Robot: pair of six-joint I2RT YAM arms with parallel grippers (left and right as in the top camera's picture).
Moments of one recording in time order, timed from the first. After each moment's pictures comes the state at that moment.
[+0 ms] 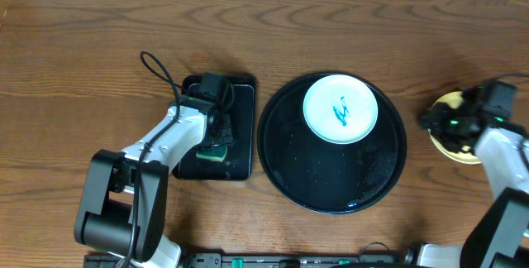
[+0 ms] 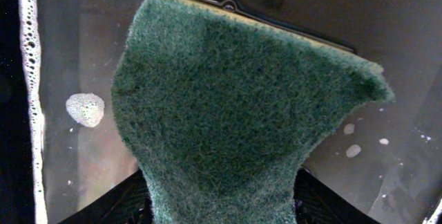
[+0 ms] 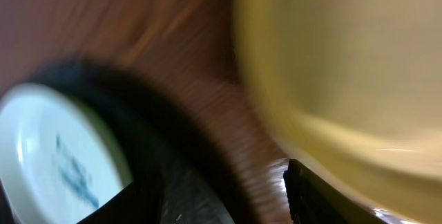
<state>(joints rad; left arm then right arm) -0.27 1.73 0.95 -0.65 -0.06 -0.43 -0.33 1.56 0.87 -0.50 -0.33 0.34</state>
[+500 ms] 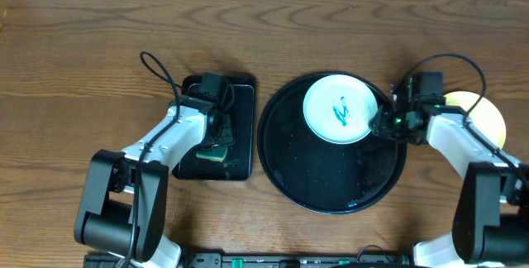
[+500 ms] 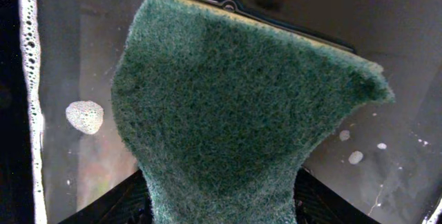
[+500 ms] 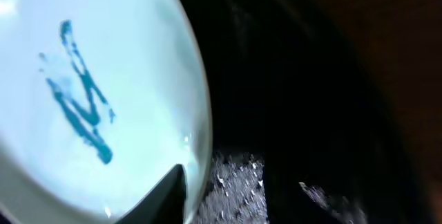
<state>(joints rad) -0.27 1.73 0.95 -0.65 -0.06 -0.43 -0.02 1.70 0.87 -0.44 -0.27 0.25</state>
